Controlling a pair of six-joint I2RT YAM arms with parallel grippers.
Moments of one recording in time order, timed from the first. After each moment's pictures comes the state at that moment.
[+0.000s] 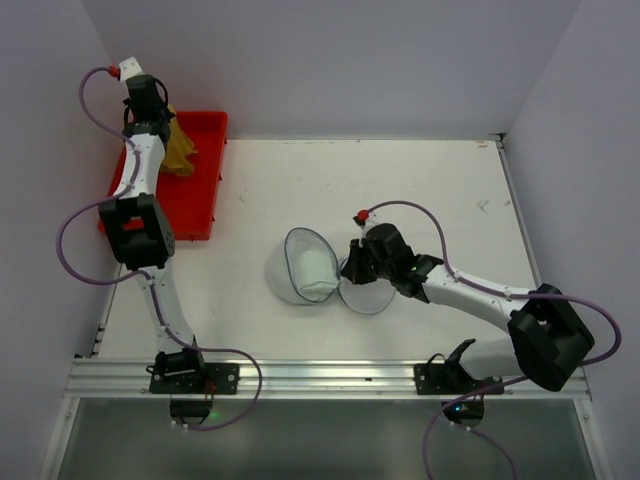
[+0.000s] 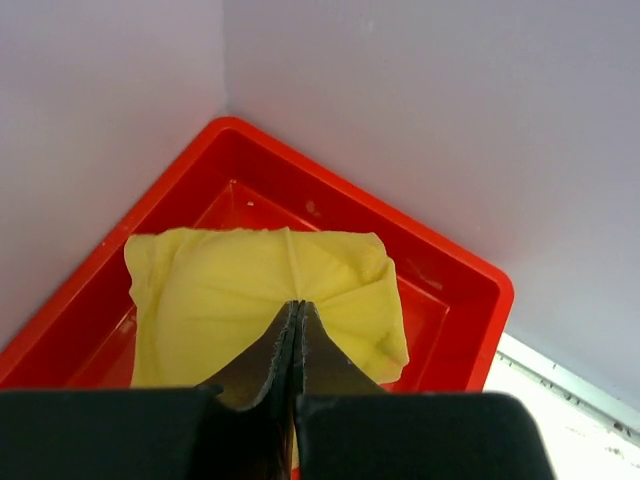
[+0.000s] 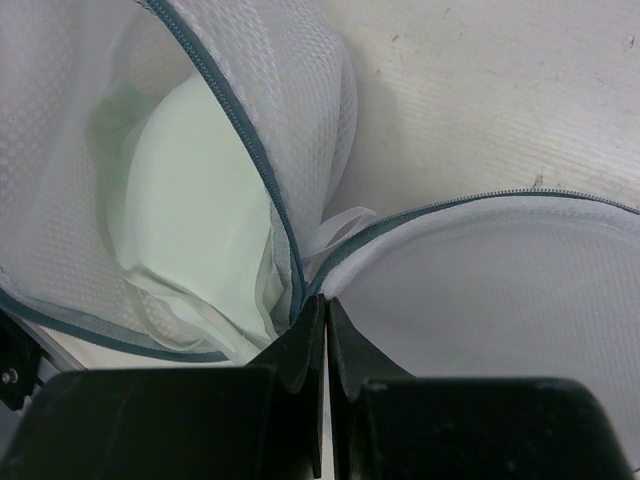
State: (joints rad) left arm 0.17 2.21 2.10 -0.24 -0.27 -0.28; right arm 0.73 1.33 0.69 -0.06 -0.06 0.52
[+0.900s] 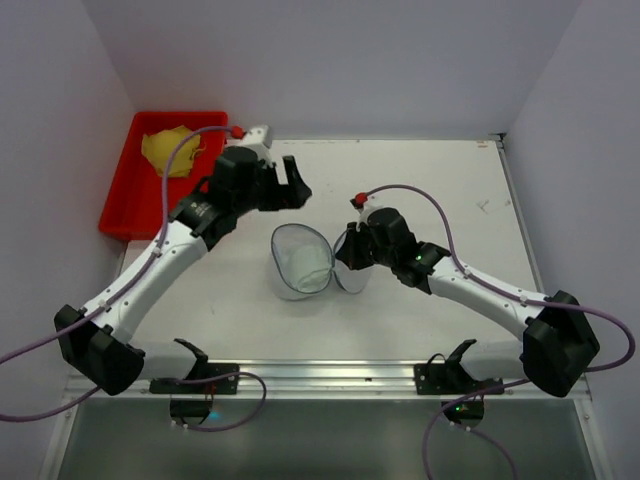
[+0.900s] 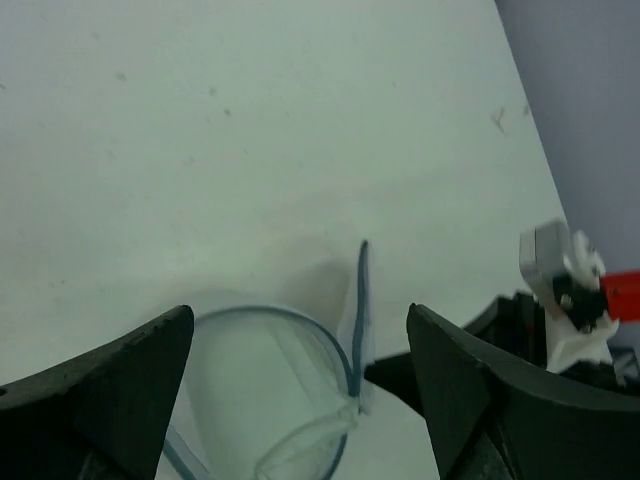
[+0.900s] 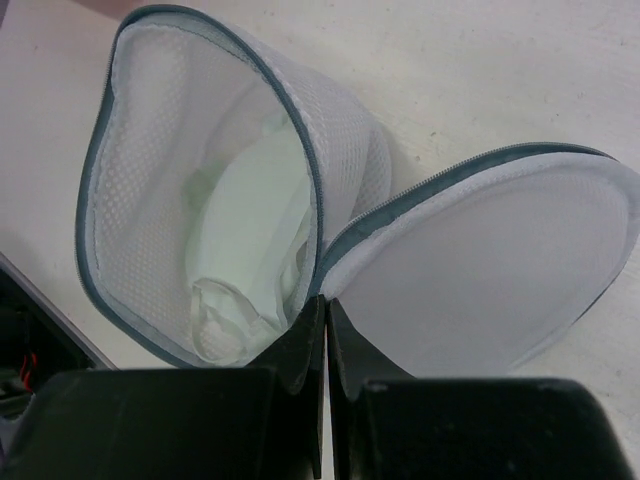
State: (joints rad) left arm -0.47 1.32 1.34 -0.45 0.01 -0.50; right arm 0.73 1.29 0.83 -0.13 -0.07 0.47
